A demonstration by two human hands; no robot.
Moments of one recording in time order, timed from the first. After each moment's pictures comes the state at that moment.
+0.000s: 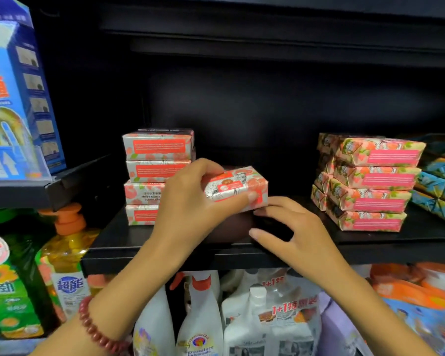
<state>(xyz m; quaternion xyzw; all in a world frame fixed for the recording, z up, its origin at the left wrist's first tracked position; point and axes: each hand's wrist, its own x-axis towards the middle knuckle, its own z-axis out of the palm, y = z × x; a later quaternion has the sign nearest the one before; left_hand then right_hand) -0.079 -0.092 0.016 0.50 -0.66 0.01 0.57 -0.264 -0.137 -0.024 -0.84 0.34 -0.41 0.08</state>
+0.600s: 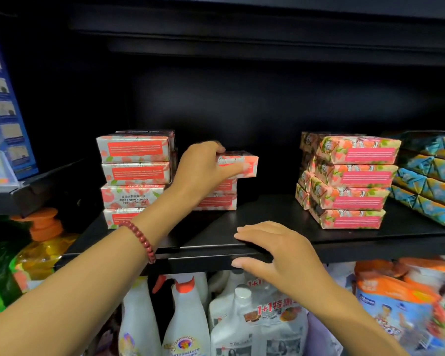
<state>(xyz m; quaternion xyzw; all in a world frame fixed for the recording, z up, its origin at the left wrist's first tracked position) -0.096 -0.181 0.046 0.58 -0.69 0.07 0.42 -0.276 -0.125 -0.039 -0.87 0.37 -0.31 0.02</state>
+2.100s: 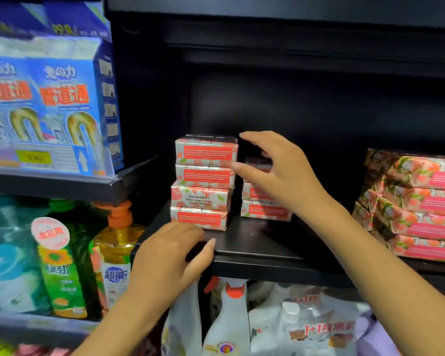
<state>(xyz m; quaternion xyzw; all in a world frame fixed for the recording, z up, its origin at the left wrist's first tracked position) -0.005 -0.051 -0.045 0.60 -0.67 0.21 0.39 -0.169 -0.154 0.071 -0.87 0.27 -0.42 0.01</state>
